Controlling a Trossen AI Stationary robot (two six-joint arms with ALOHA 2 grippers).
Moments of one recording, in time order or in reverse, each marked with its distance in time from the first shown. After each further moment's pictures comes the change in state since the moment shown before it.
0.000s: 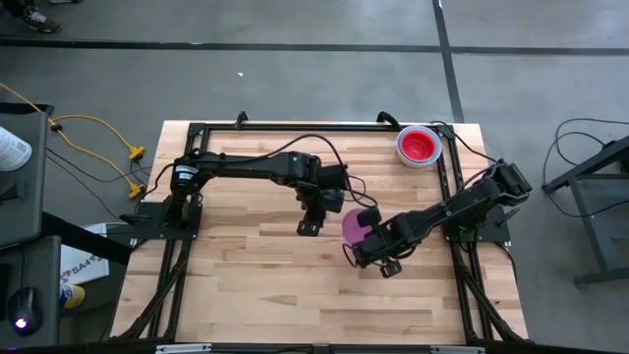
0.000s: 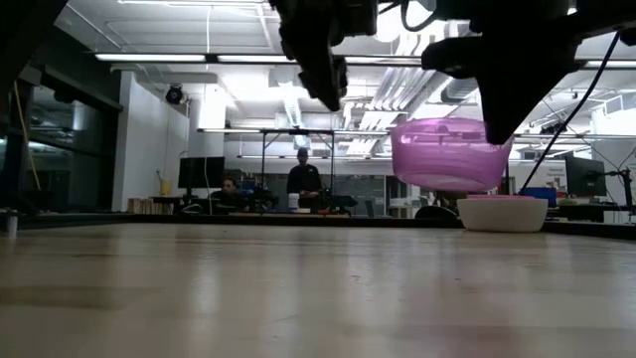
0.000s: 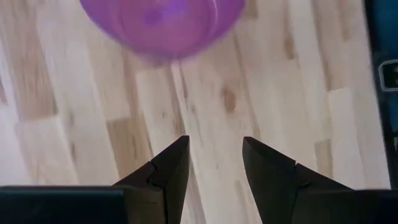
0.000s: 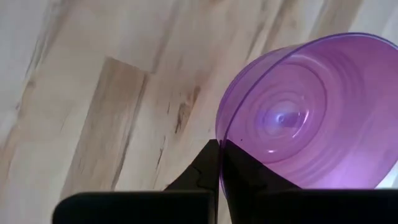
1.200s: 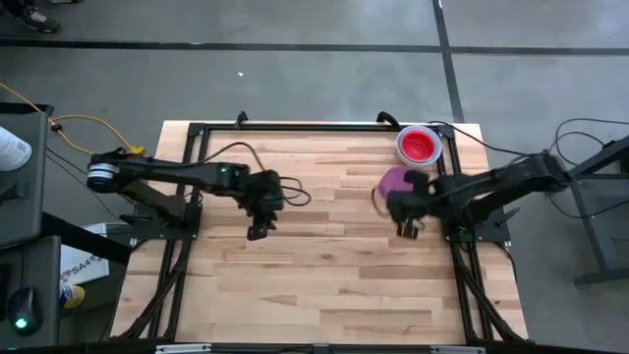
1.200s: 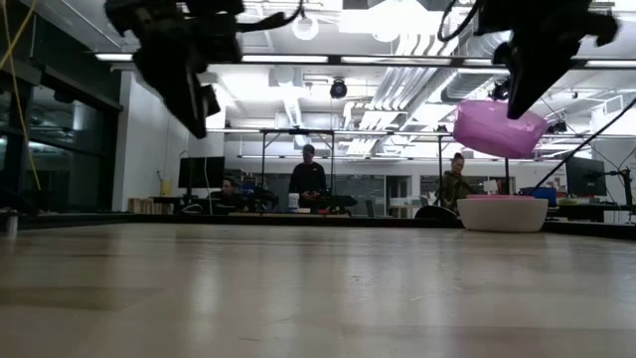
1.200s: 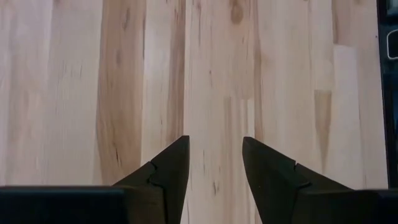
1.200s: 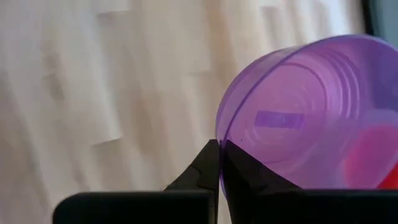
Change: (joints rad) left arm 0.013 -0.658 -0.936 0.433 -0.026 -0.265; right arm -0.181 -0.432 -0.209 -0.190 0.166 0.369
